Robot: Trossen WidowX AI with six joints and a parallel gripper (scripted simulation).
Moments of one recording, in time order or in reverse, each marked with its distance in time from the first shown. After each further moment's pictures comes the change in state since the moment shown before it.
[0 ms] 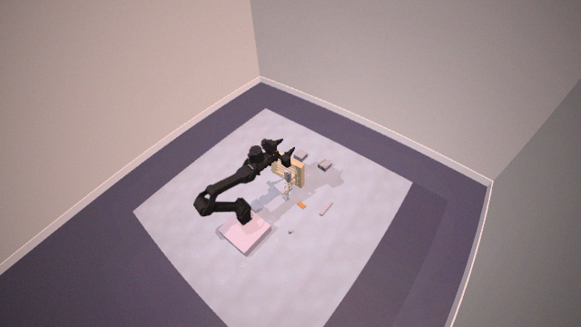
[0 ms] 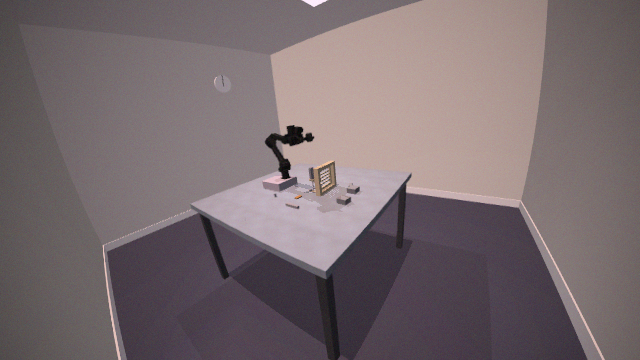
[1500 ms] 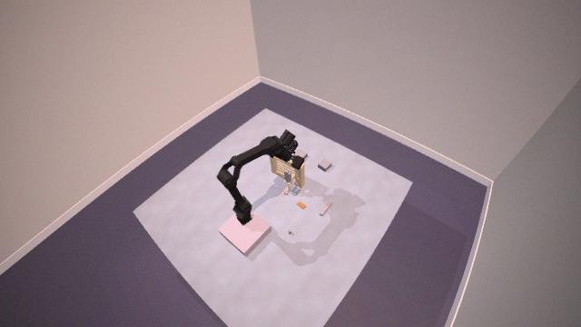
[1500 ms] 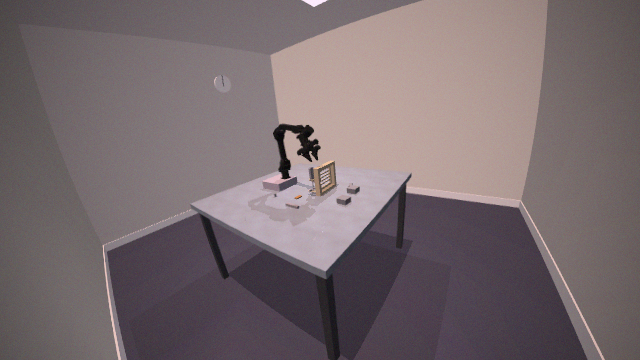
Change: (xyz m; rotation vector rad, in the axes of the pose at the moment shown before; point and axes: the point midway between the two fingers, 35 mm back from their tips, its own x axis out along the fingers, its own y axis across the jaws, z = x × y) arm 0.037 -0.002 -0.122 -0.120 1.065 0.056
